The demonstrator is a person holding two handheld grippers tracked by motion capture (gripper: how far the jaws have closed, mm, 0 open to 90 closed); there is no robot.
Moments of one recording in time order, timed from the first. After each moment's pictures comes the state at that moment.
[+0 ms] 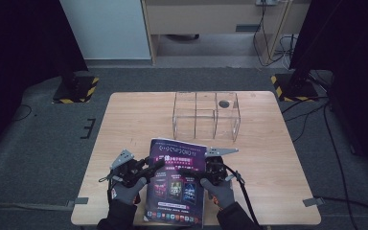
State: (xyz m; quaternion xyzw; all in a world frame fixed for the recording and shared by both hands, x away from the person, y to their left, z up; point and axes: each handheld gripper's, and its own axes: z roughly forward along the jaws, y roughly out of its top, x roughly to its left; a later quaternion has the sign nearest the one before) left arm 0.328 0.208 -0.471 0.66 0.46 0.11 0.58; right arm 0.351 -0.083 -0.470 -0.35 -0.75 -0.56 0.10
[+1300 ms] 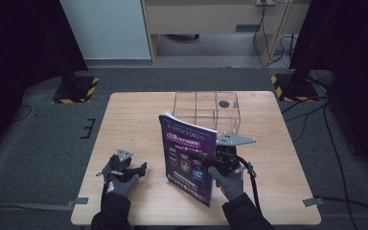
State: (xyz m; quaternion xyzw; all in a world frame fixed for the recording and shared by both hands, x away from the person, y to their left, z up) left arm 0.360 0.237 -0.519 0.74 0.55 0.23 0.31; right arm 0.346 -0.102 -0.393 -0.33 -0.74 -0.59 -0.03
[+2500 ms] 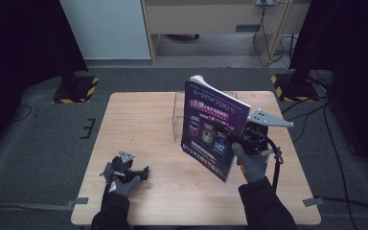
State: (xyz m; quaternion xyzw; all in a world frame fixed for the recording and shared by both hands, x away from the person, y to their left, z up) left arm 0.364 0.240 -0.537 0.75 0.55 0.22 0.30; right arm 0.358 -0.155 -0.325 -0.37 -0.68 -0.62 -0.15
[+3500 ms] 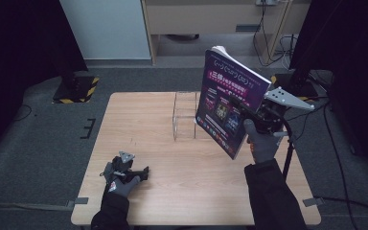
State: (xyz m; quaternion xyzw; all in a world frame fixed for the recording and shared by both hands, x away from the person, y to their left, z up) left arm 0.364 0.240 -0.537 0.75 0.55 0.22 0.30; right arm 0.379 -0.177 -0.281 -0.40 -0.63 -0.62 -0.24
